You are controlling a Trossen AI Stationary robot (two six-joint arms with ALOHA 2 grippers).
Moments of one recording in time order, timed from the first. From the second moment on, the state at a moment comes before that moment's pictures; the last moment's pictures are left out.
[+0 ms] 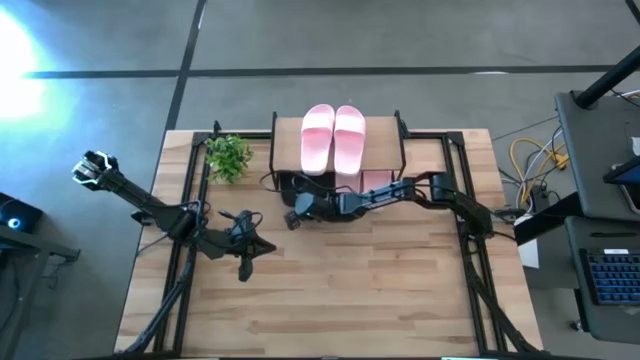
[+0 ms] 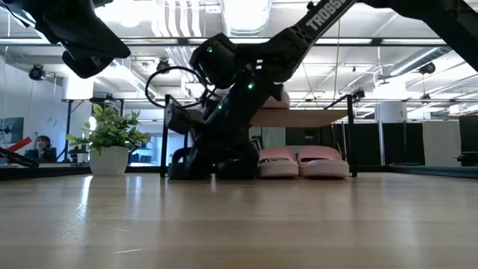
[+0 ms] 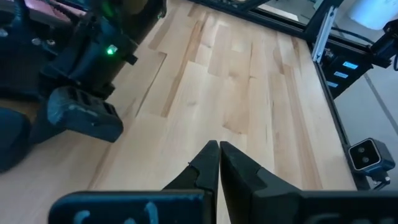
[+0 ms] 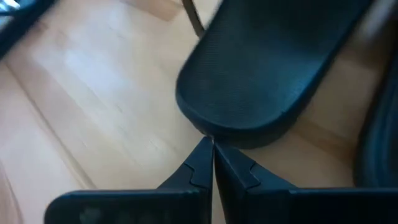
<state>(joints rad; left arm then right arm) -0.51 0.95 0.55 -0.11 -0.45 -0.59 -0.04 2.25 1.50 -0.03 0.34 0.81</state>
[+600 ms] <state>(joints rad) -0.51 0.95 0.55 -0.12 -0.45 -0.60 0.08 2.17 1.64 -0.43 0.49 0.84</state>
